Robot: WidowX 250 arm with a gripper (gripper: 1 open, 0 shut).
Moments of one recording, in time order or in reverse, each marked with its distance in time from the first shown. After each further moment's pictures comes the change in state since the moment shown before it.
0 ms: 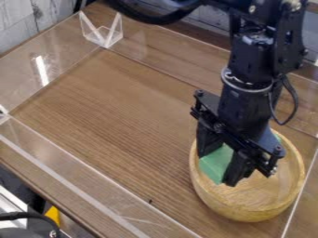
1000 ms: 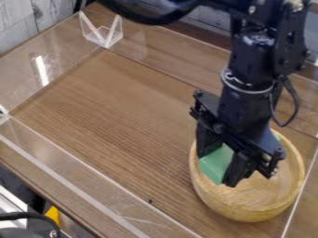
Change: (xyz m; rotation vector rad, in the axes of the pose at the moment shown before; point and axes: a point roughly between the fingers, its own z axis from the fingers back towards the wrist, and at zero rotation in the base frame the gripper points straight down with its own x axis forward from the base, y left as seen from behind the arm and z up) arm -0.002 -0.001 0.002 0.011 -0.011 0.009
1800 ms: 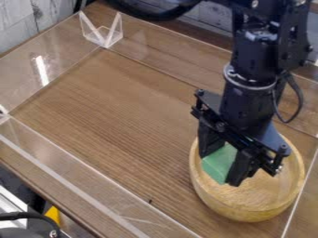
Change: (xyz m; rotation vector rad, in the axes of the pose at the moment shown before) arm 0.001 -0.002 0.004 -0.020 0.009 0.021
